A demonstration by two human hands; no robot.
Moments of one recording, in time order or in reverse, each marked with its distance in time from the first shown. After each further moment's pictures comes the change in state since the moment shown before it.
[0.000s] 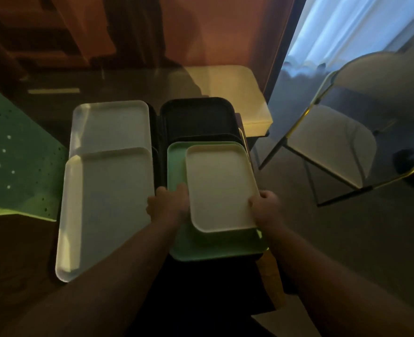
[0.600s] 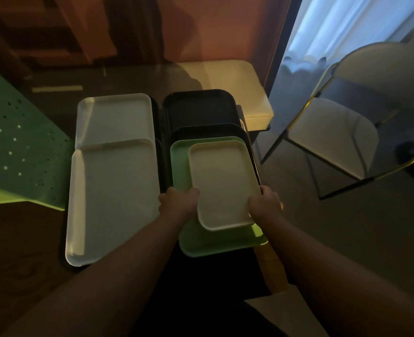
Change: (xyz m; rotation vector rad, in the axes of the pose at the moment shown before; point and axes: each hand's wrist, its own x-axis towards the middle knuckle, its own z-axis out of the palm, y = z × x) left_hand -0.017 -0.015 0.005 -0.020 -0.170 -0.028; right_hand -0.018 0.019 0.007 -0.160 0.046 -0.051
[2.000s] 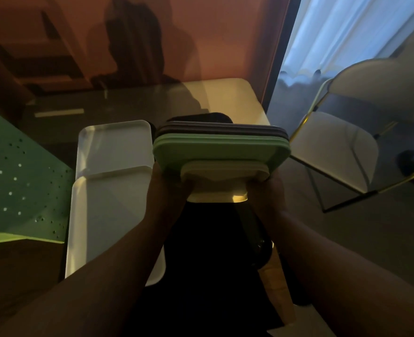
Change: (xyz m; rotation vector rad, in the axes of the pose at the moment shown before) left_hand -0.008 0.062 -0.053 -0.364 0.042 0.945; right_hand 0.031 -0.079 -0.019 0.451 0.118 -0.420
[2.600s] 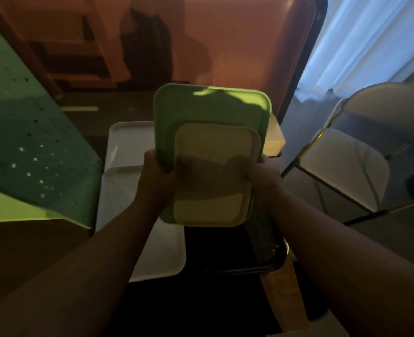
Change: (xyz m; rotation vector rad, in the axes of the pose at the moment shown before) left_hand 0.016 -0.011 -0.076 0.074 0.039 -0.164; right_hand -0.010 -0.074 0.044 0.004 -0.275 0.264
